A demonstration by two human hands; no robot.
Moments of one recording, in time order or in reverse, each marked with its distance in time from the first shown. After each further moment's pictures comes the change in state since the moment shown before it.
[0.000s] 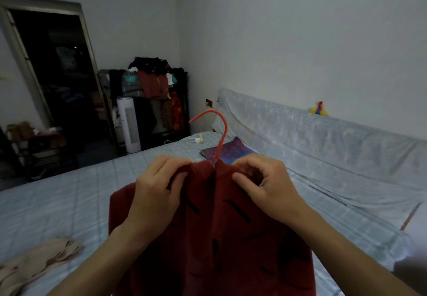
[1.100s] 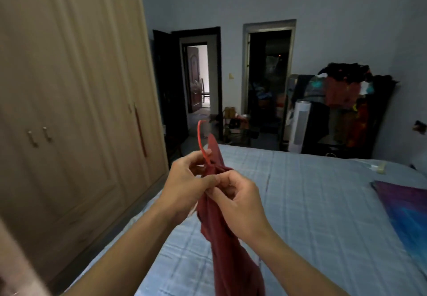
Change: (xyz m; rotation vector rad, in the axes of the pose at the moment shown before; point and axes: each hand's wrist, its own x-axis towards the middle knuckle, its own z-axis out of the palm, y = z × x) left_hand -0.090 0.150 -0.172 -0.224 0.464 -1.002; right_hand -0.072 -0.194 0.120 1.050 -0.606 0.079
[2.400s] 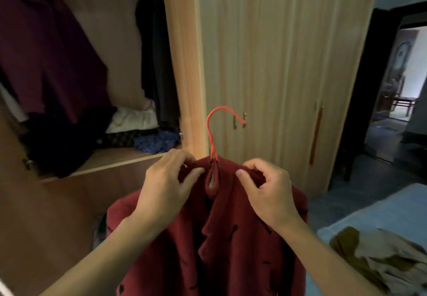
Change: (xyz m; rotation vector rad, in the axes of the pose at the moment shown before) left_hand -0.082 0.002 -0.521 1.338 0.848 0.296; right_hand 0.129 0.032 0.516 0.055 -0.355 -0.543
